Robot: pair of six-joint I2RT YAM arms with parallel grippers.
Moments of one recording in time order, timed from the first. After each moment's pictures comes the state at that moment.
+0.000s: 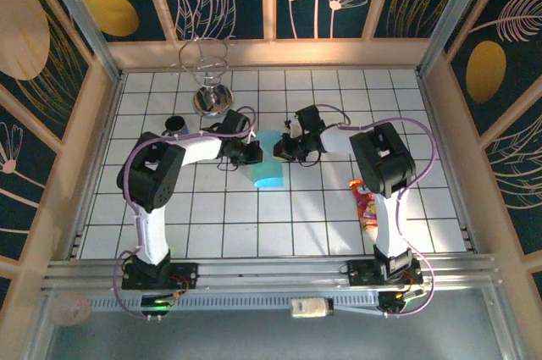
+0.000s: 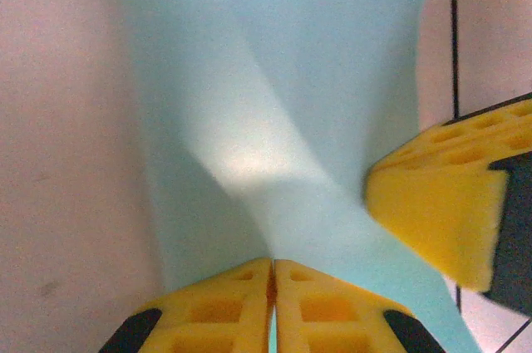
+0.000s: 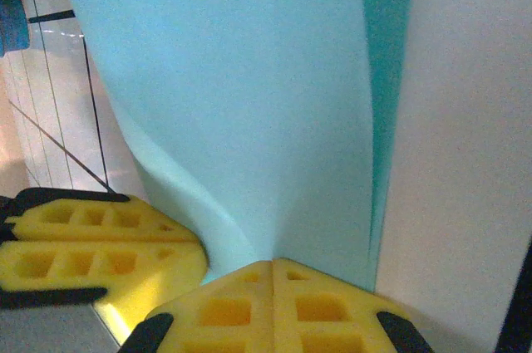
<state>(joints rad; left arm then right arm) -0.48 1.97 1.15 -0.25 0.39 -0.51 0.49 2.10 1.21 -0.14 -0.63 0.63</state>
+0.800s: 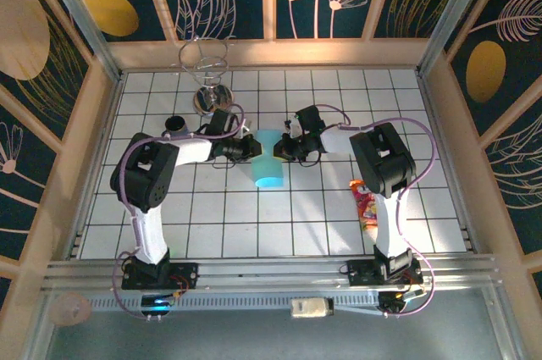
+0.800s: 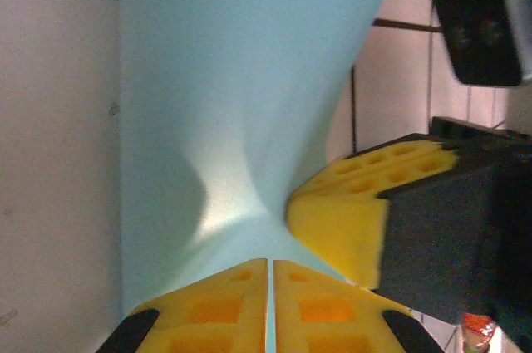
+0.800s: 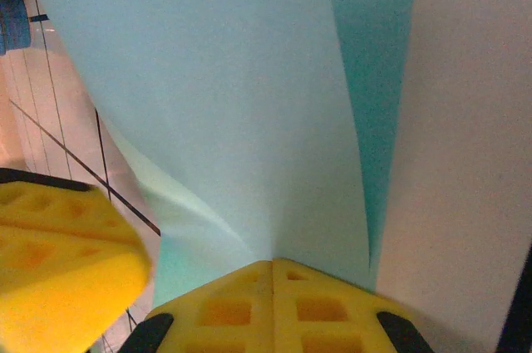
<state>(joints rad) -0.42 1.97 1.07 -0.02 0.59 -0.67 0.49 2.10 1.21 -0.13 -0.63 0.63</state>
